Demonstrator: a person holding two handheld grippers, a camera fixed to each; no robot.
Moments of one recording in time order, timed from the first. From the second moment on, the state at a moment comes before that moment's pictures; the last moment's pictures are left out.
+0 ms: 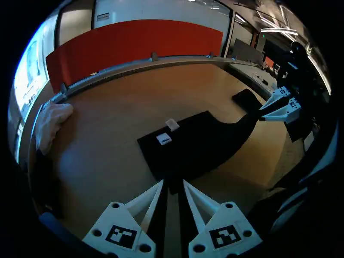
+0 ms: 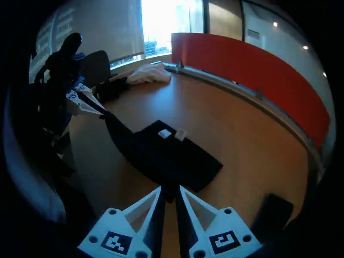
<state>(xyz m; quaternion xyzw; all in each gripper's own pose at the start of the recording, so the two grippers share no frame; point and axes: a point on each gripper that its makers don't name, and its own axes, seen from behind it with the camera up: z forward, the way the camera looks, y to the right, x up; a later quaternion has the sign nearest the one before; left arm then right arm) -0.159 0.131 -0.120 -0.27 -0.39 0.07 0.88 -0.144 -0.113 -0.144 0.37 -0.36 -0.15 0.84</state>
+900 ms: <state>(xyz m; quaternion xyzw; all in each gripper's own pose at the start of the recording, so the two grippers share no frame) -0.204 0.145 -0.068 -0.27 -0.39 0.07 0.88 -0.190 -0.095 -0.098 0.34 -0.41 -0.12 0.84</state>
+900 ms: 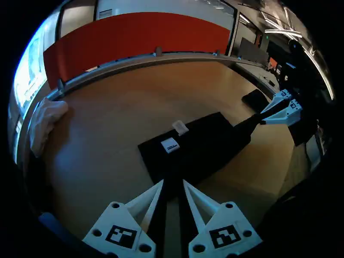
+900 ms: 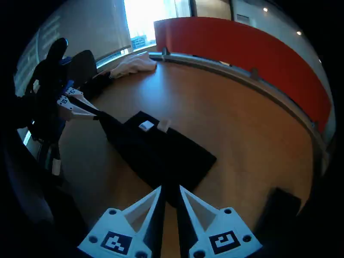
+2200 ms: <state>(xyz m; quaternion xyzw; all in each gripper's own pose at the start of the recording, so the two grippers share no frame) -0.276 0.141 -0.002 -0.23 -0.40 0.11 0.88 -0.265 -0.093 -0.036 0.26 -0.45 -0.11 0.85</state>
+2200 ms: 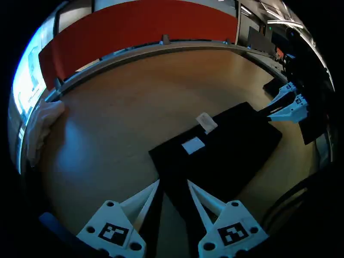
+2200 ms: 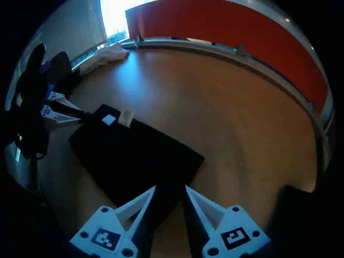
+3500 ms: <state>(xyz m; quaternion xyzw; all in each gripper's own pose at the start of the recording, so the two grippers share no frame) -0.263 0.116 0.034 -0.18 -0.38 0.13 0.90 -0.250 -0.078 0.004 0.23 -0.41 -0.14 0.87</state>
